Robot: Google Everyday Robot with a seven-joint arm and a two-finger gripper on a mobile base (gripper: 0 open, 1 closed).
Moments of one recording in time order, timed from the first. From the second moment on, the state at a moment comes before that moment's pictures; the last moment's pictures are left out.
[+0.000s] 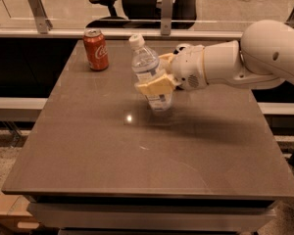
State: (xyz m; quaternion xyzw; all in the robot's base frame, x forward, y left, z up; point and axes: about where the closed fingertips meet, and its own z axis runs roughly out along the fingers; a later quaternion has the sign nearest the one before) arm 0.558 -0.003 0.905 -0.53 0.64 0.29 0.47
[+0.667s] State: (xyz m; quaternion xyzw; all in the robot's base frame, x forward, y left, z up) arm 0.552 -0.021 0.906 -0.56 0.70 0.20 0.39
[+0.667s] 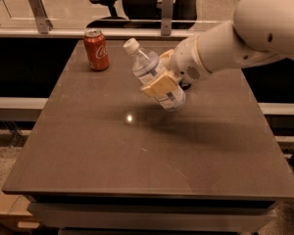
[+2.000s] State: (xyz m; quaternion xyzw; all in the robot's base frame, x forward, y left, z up) arm 0.562 0.010 0.869 -0.66 0.72 0.01 0.21
